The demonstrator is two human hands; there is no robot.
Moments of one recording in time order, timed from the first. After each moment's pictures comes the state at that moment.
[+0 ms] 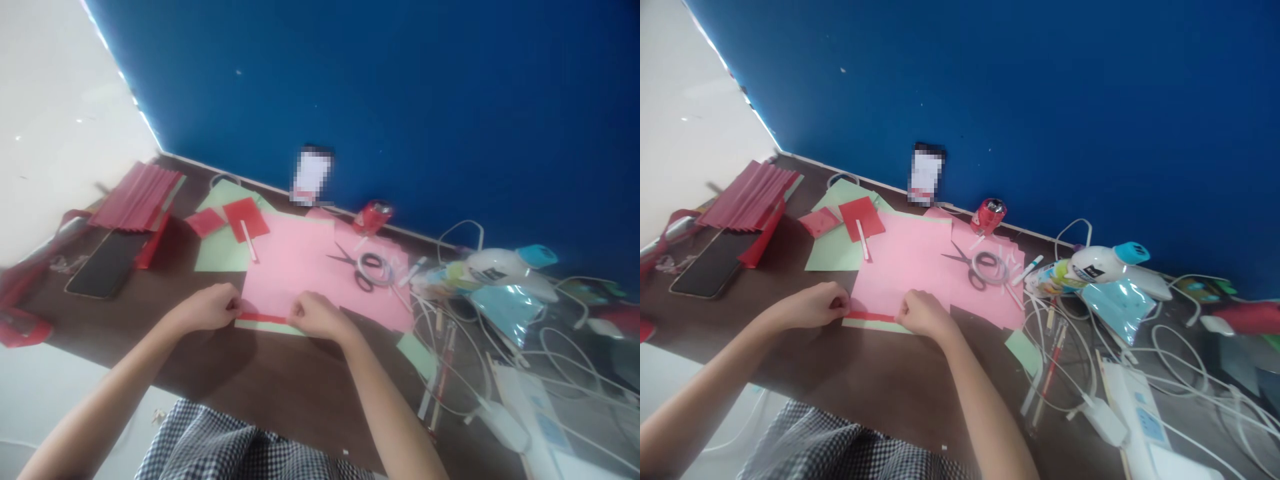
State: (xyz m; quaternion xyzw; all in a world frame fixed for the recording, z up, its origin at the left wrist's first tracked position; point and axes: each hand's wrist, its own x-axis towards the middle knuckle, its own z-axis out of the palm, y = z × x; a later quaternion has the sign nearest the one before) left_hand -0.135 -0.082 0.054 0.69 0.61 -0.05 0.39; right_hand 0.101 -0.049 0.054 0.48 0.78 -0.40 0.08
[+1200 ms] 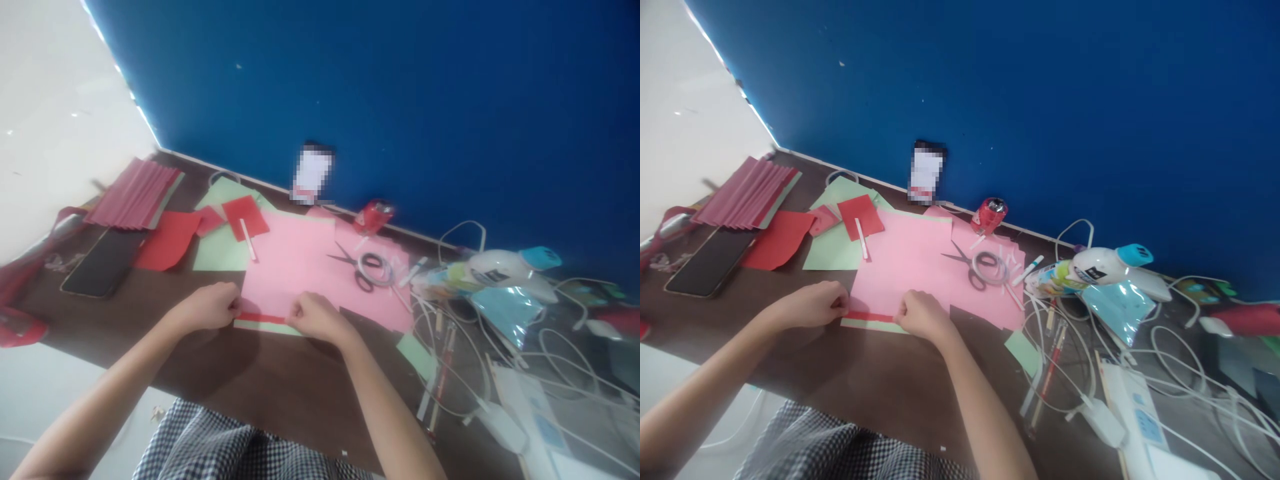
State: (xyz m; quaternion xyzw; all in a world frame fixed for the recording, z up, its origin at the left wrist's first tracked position) left_hand -0.131 -0.081 0.060 0.68 0.63 -0.07 0.36; right_hand 0.102 -0.050 0.047 0.50 0.77 -0.38 0.08
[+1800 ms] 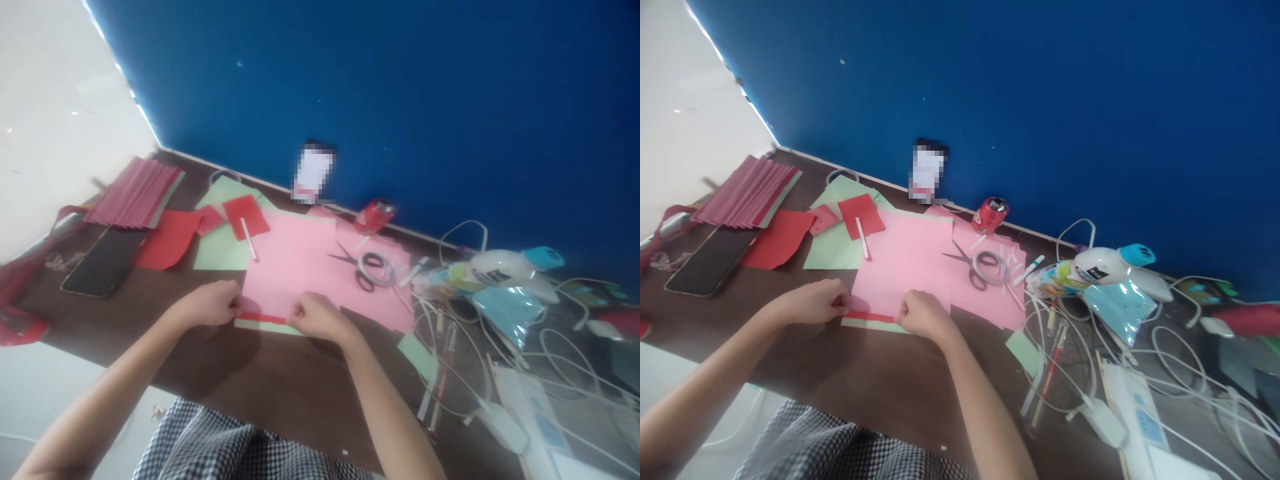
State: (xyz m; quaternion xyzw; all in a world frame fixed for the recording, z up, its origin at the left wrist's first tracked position) left_hand -0.133 -0.076 0.058 0.69 0.62 -0.08 0.37; right_hand 0.101 -0.049 0.052 0.49 0.77 -0.39 0.09
